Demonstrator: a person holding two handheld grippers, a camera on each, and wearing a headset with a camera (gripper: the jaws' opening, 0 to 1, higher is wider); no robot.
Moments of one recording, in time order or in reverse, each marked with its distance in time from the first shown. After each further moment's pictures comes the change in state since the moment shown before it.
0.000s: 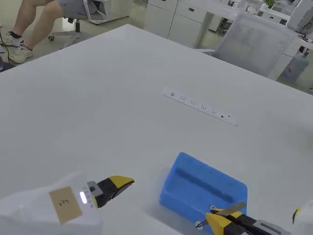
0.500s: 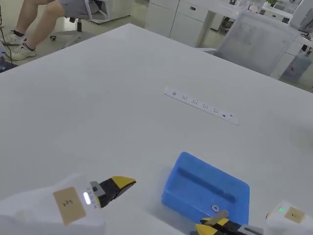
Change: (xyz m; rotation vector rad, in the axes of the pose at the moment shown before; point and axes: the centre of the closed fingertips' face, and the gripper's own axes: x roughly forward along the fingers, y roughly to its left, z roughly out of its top) left arm 0.001 0.000 -0.002 0.008 0.012 0.000; right arm 0.023 0.005 -0.039 -0.076 0.112 0.034
